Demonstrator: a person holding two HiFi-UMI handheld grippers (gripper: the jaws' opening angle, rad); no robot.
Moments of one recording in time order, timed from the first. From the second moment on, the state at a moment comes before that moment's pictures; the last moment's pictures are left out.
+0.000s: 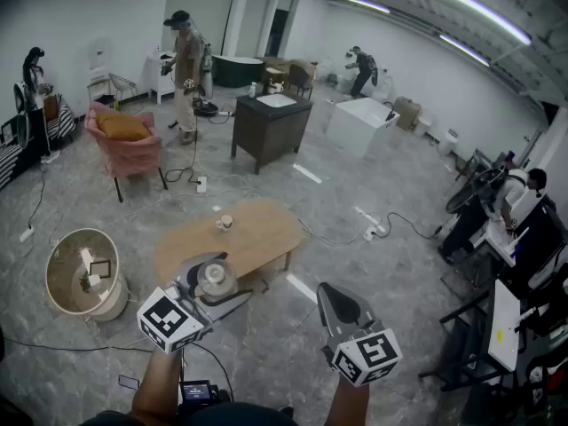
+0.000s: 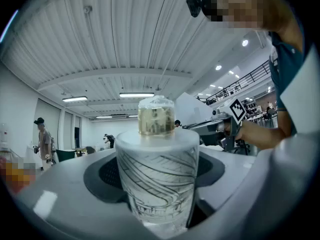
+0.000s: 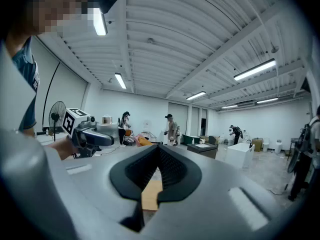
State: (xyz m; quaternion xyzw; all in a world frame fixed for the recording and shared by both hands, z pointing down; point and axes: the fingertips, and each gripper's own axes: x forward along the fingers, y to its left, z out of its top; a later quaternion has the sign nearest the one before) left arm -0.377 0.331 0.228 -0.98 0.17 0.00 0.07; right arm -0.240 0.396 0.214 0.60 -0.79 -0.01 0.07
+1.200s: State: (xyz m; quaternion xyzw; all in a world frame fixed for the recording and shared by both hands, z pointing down) left arm -0.346 0.267 0.236 -0.98 0.20 -0.01 0.05; right arm -0.196 0.322 0.214 0.58 -0.81 0.01 0.02
